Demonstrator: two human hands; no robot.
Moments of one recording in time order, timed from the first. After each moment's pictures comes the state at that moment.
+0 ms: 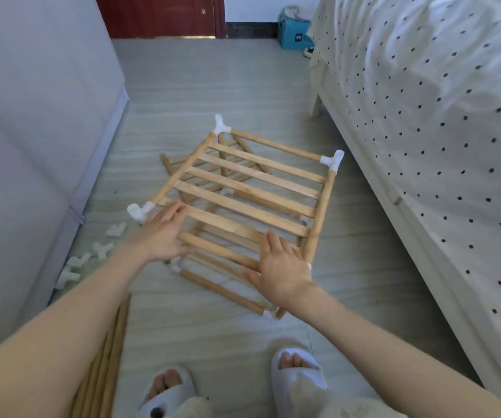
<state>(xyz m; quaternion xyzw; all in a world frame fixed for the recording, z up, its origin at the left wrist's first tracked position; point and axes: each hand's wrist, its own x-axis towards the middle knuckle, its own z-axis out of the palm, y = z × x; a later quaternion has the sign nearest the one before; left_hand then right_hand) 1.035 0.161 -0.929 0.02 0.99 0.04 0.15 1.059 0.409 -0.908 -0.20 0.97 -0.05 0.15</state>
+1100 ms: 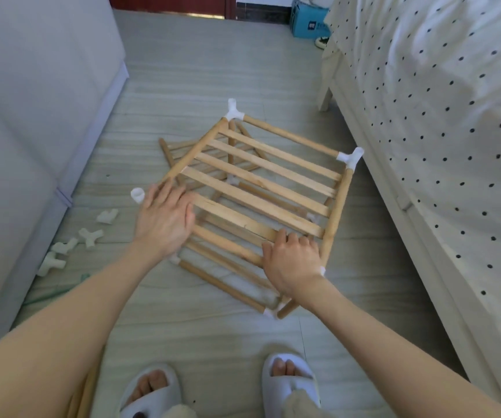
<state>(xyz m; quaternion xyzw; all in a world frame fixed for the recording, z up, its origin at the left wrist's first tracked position) 1.018 0.175 -0.959 -0.01 0.99 0.02 -0.11 1.022 0.407 -0.931 -0.15 0.98 0.03 0.10</state>
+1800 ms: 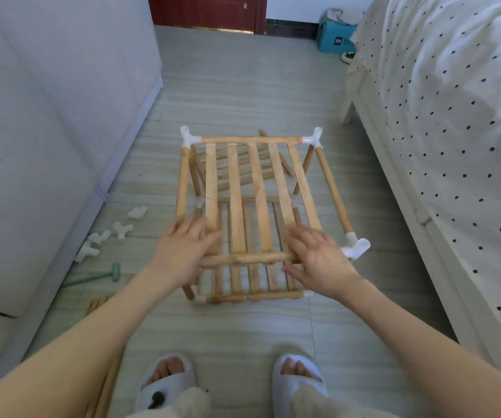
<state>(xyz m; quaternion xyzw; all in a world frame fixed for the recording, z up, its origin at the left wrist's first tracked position) 1.088 0.190 -0.923 0.02 0.99 -0.06 0.13 1.009 0.448 -0.934 -0.40 0.92 -0.01 0.03</state>
